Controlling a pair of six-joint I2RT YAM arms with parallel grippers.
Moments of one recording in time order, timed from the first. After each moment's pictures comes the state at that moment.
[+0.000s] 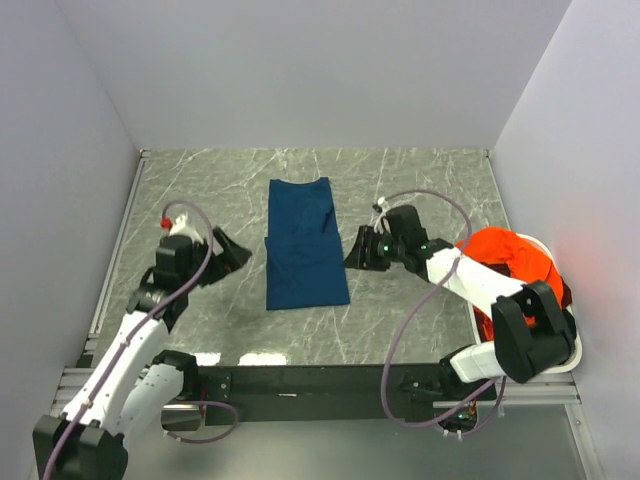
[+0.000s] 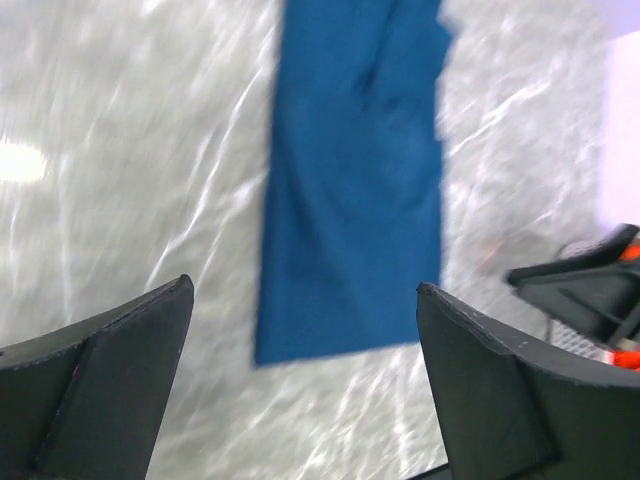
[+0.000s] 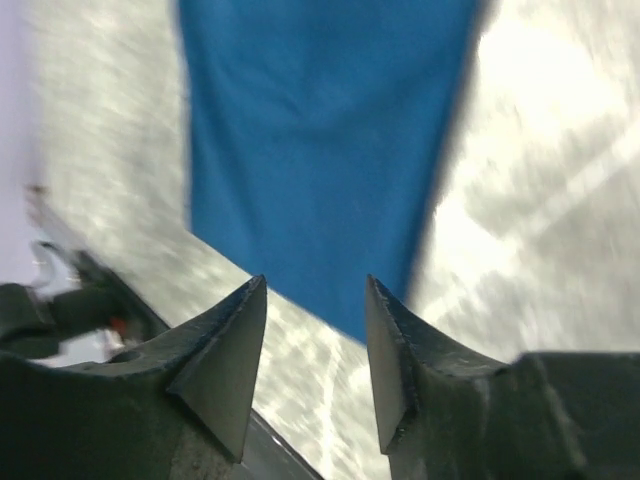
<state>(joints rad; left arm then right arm) -0.21 0.81 0.61 -0.30 0.13 -0.72 0.42 1.42 0.80 -0.13 -0.44 0.56</state>
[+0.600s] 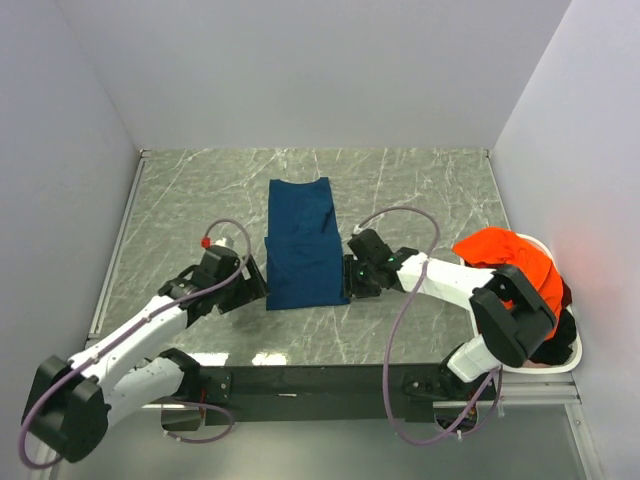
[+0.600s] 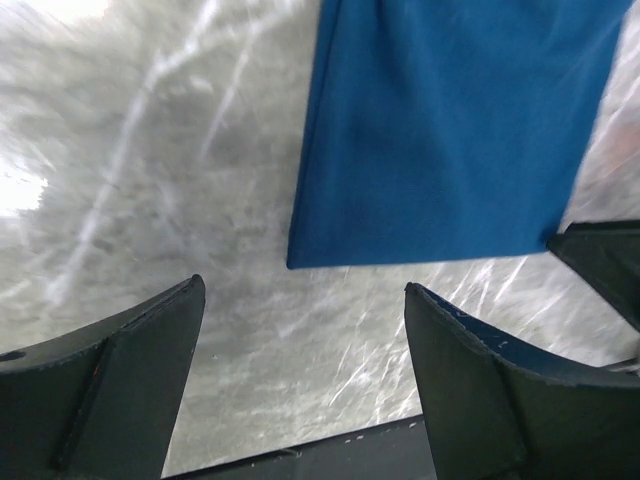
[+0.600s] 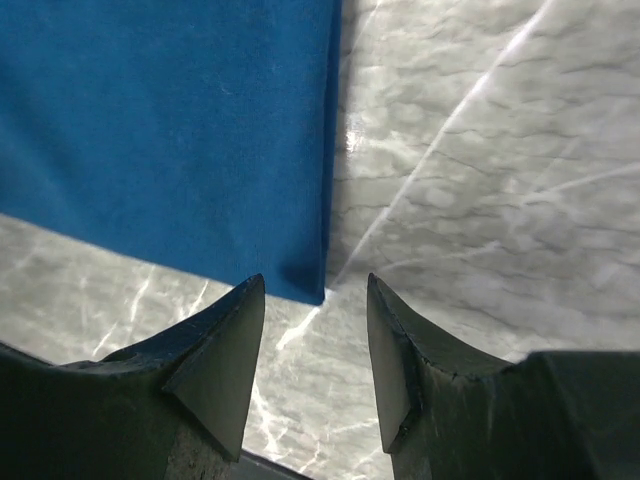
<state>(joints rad) -0.48 0.94 0.53 -0.45 0.01 -0.85 0.68 1.48 0.79 -0.35 -0.05 0.63</state>
